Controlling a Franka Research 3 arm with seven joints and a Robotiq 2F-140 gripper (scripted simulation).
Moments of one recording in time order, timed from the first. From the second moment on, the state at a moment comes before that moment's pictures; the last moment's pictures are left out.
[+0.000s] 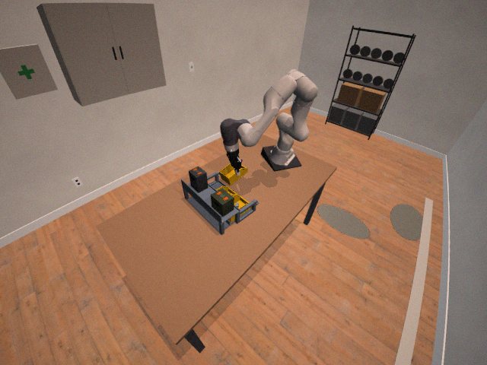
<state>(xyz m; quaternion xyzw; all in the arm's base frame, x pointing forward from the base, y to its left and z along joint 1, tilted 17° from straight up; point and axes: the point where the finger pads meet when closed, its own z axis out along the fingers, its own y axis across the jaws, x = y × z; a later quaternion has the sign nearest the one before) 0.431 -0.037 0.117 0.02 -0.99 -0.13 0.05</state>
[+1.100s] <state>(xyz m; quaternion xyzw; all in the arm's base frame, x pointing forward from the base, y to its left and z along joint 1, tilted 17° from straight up) 0.440 -0.039 0.118 0.03 -0.99 -0.13 0.05</state>
